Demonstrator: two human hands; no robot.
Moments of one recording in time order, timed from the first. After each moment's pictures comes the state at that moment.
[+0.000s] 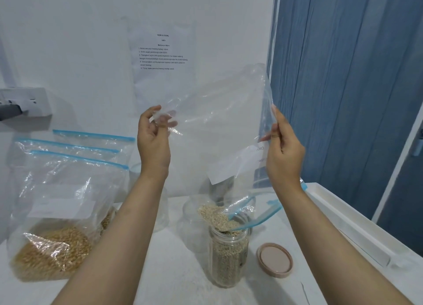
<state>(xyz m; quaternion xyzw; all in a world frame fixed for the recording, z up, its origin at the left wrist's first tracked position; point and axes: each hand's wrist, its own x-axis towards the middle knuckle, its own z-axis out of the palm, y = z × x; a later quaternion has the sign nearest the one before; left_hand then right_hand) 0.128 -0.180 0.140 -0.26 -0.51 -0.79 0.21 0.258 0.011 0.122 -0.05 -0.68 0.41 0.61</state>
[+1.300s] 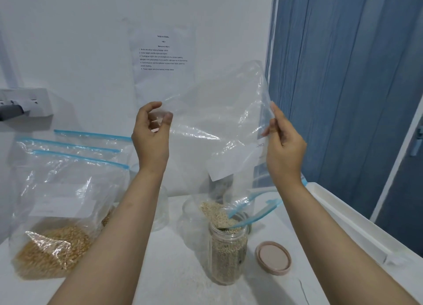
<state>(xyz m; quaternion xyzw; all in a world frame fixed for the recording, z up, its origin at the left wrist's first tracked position) 0.127 -0.187 0.146 -0.25 -0.56 -0.73 0.32 0.262 0.010 0.132 -0.01 -0.67 0.41 0.62</state>
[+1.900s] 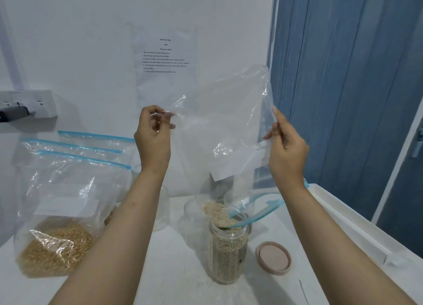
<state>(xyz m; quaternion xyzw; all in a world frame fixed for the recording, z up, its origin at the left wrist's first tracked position) 0.139 -0.190 0.150 -0.25 -0.57 -0.72 0.30 0.268 0.011 0.129 -0.02 -0.67 0.41 0.62</state>
